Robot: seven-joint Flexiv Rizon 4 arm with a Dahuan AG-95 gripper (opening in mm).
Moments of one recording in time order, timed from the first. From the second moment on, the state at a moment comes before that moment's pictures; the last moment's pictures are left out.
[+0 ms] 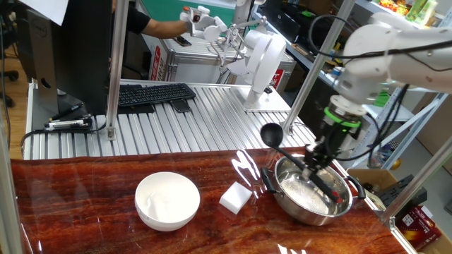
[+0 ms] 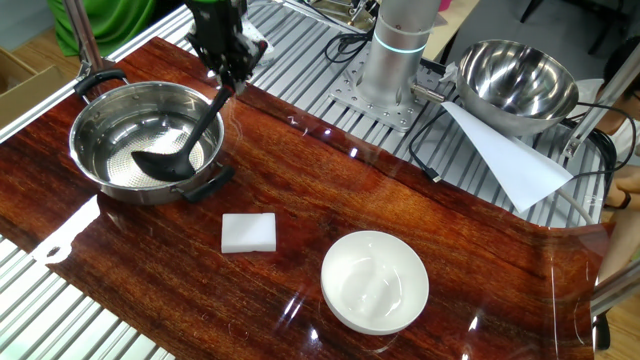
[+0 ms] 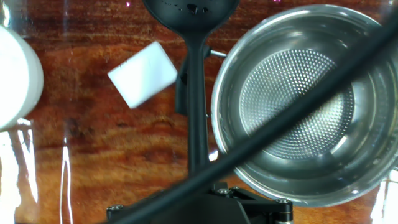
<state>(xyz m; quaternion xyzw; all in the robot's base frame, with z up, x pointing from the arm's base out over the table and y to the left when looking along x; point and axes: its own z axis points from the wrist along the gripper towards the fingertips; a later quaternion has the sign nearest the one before) 0.432 -0.162 0.231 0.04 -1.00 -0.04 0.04</state>
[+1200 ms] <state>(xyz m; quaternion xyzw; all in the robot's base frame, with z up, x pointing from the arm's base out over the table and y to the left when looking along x) 0.433 -0.160 0.231 0.05 -1.00 -0.04 0.04</state>
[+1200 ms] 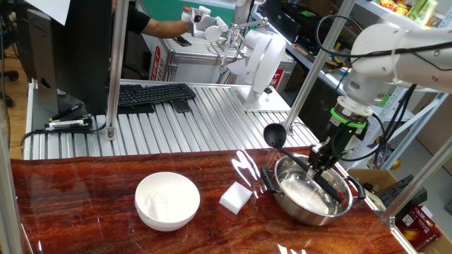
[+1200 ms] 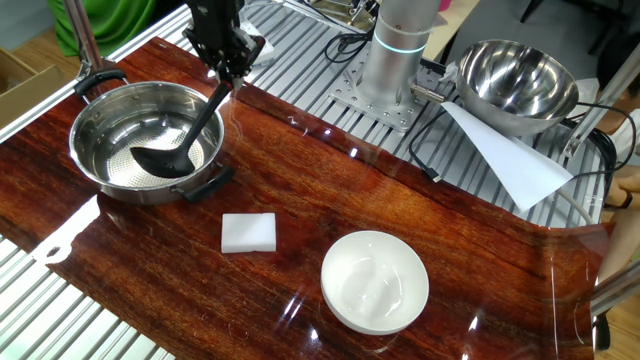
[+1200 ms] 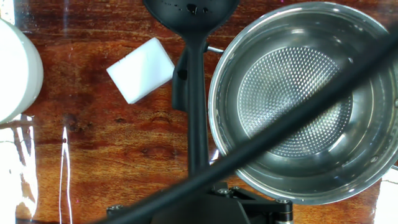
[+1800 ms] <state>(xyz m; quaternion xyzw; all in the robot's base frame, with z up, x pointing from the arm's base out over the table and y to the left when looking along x) 0.442 -0.155 0.224 0.04 -1.00 -0.05 0.06</state>
